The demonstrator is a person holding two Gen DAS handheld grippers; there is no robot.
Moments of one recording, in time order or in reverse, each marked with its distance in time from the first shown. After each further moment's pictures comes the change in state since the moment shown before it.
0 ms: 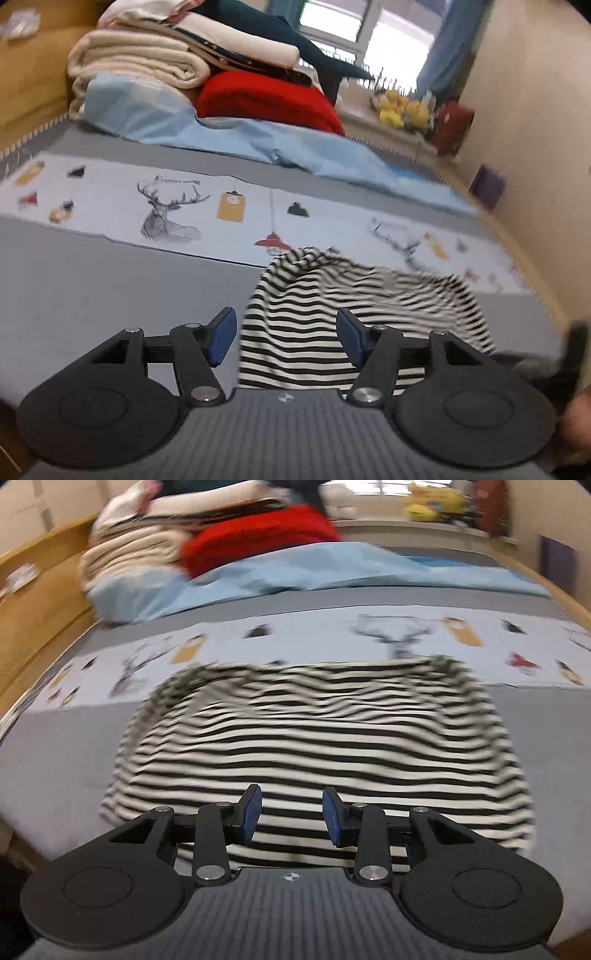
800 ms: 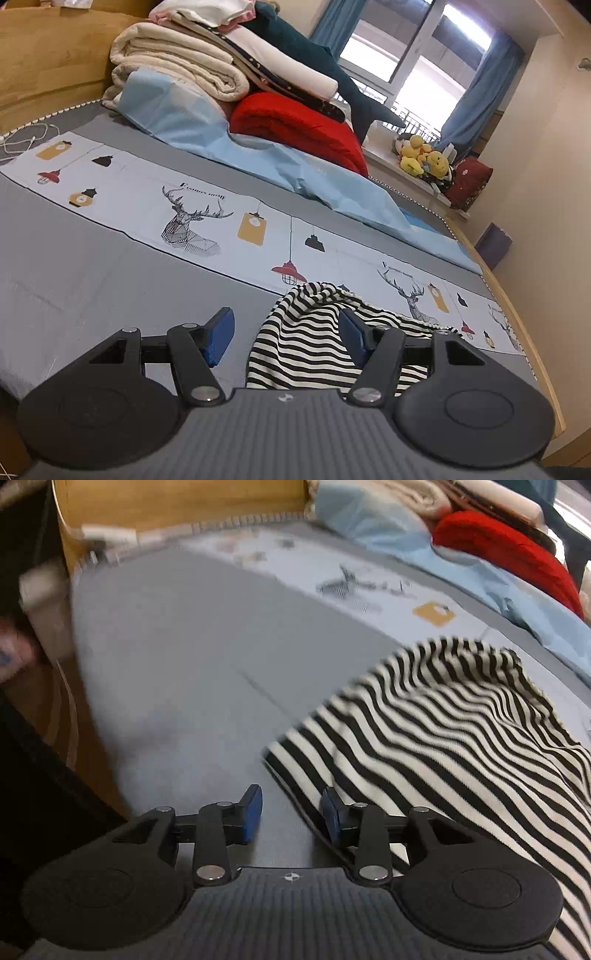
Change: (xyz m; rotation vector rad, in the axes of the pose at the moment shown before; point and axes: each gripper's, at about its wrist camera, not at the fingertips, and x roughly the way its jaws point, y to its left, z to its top) left arm -0.012 0.037 0.007 -0.144 -0.077 0.012; right arm 0.112 0.207 -0.052 -0.644 0.136 0.222
